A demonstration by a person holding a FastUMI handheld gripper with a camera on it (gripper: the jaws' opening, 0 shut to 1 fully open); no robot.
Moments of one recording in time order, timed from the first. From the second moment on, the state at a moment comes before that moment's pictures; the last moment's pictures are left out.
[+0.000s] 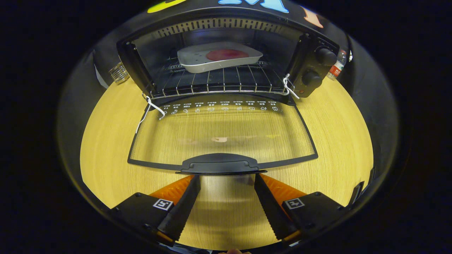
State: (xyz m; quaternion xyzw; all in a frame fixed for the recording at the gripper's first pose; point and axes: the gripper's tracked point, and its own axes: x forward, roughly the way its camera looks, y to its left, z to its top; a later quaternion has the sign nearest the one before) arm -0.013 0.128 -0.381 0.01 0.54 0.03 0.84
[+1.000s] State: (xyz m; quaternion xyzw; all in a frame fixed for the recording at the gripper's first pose) arm 0.004 0.122 -0.279 0.00 0.40 0.06 0.91
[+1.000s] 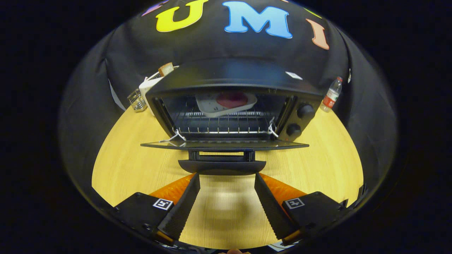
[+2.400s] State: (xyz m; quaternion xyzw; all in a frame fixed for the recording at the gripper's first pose) arm -0.050 -0.078 0.028 0.00 0.07 -0.05 1.00
